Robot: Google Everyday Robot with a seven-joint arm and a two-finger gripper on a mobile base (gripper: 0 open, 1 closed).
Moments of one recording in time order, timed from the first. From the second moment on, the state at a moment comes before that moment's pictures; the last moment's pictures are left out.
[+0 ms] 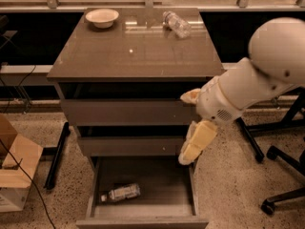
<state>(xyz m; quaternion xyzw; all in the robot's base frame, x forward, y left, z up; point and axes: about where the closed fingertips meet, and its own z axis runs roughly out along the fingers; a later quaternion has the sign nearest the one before) 0.456 -0.086 0.837 -0.62 0.72 0.18 0.24</state>
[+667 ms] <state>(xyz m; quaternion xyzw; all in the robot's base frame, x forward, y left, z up) 0.472 -0.058 0.770 -0.61 0.72 0.25 0.22</state>
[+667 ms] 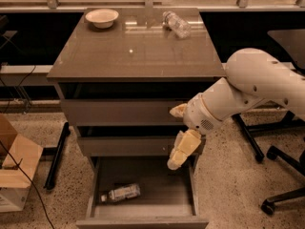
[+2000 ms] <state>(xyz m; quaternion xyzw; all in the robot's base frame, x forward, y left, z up) 0.495 0.061 0.629 -0.59 0.70 0.34 0.21</state>
